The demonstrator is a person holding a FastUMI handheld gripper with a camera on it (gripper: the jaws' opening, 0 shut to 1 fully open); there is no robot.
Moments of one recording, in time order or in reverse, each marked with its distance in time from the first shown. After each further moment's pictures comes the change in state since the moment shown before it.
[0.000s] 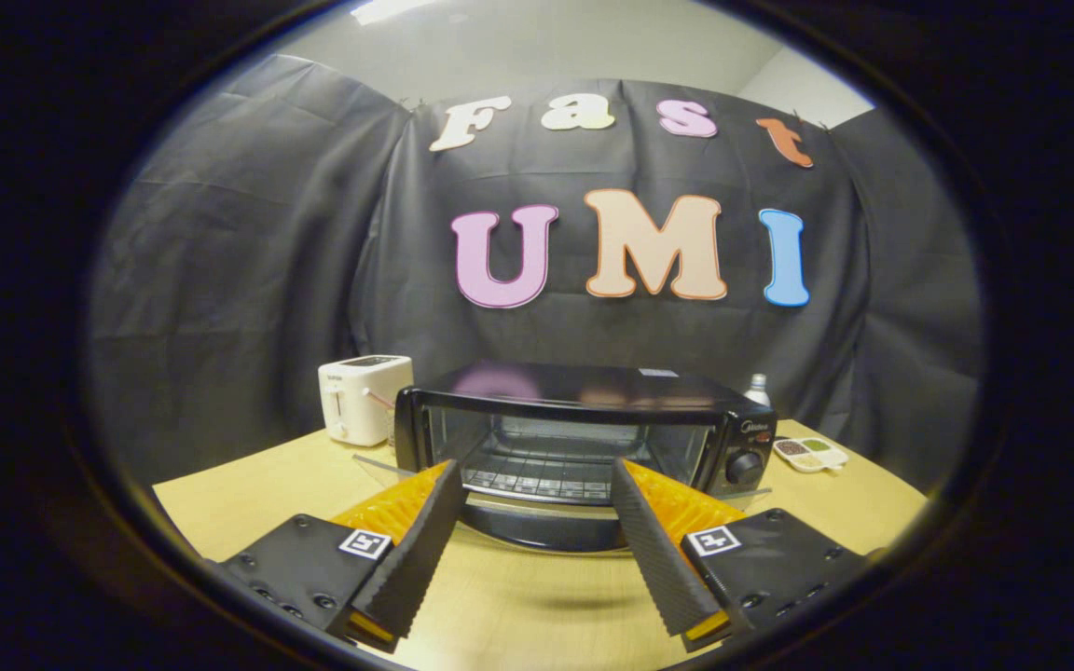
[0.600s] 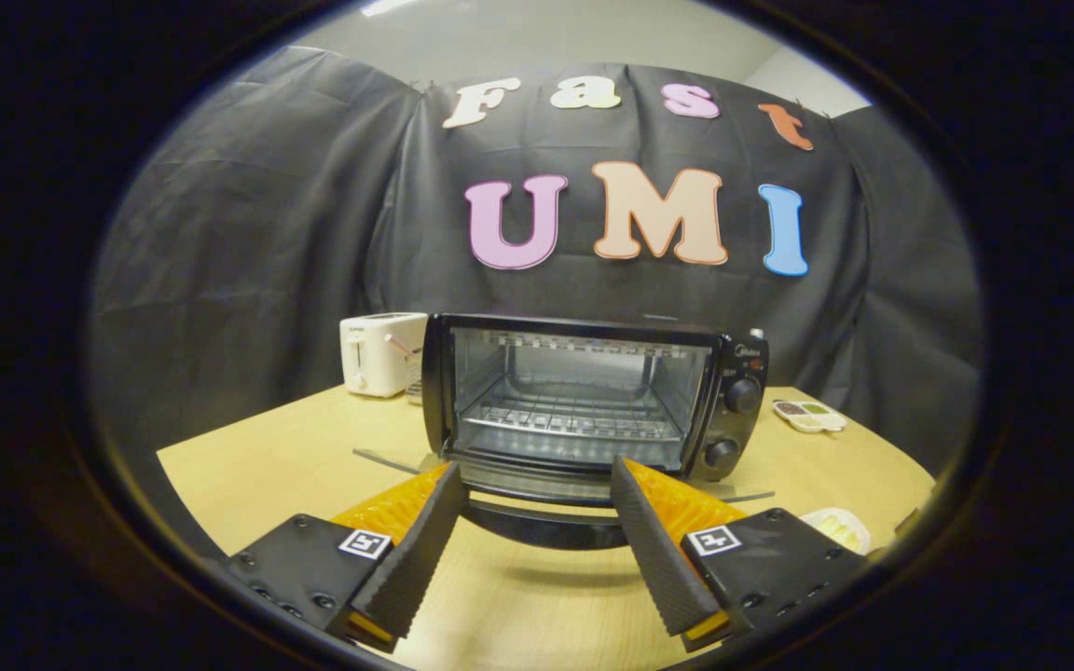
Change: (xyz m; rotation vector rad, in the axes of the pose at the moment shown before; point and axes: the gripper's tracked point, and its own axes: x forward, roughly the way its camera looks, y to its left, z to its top) arm -0.049 0.009 -0.061 -0.020 0.097 0.023
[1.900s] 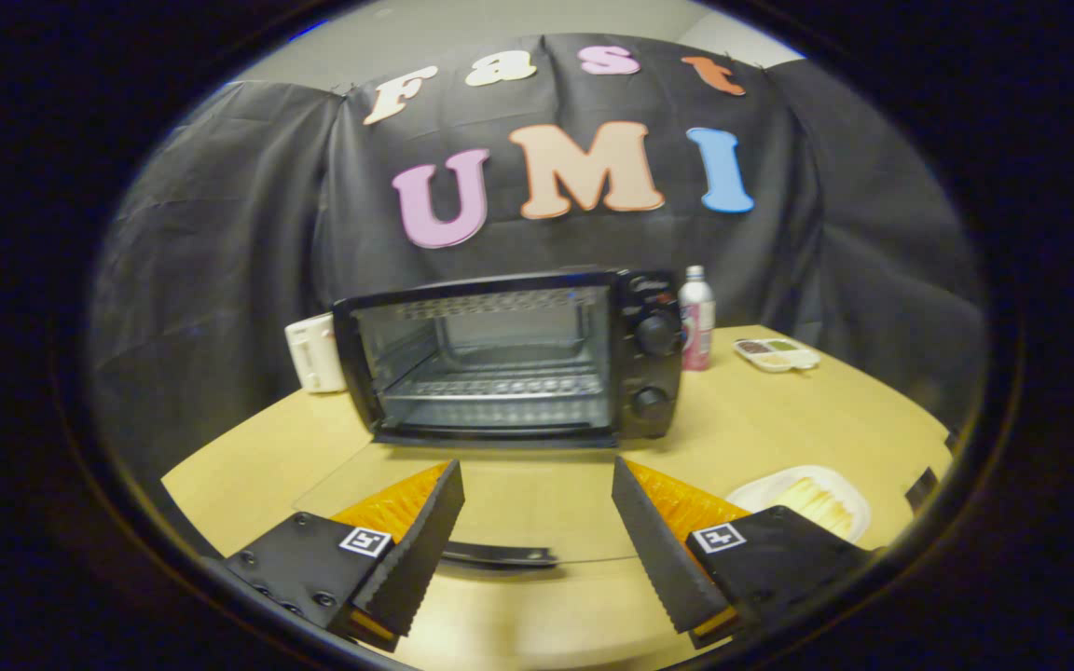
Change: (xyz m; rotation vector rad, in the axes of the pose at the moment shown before) arm -0.007 -0.131 -0.017 0.162 0.075 -0.154
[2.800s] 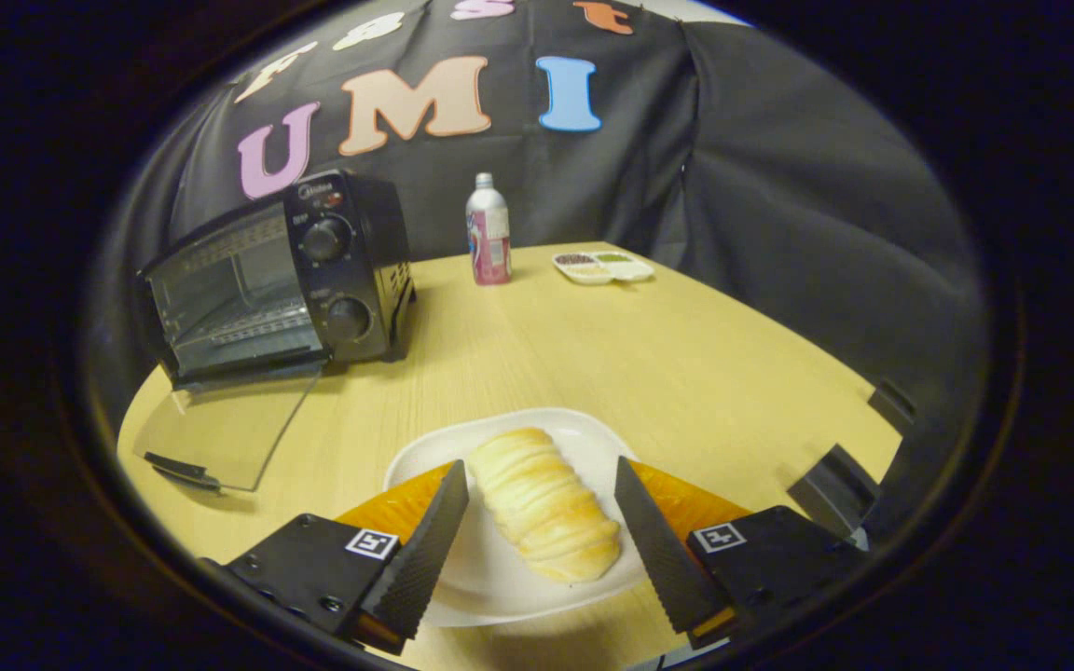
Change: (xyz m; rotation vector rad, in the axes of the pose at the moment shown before) arm 0.008 -0.189 -0.085 0.039 0.248 -0.287
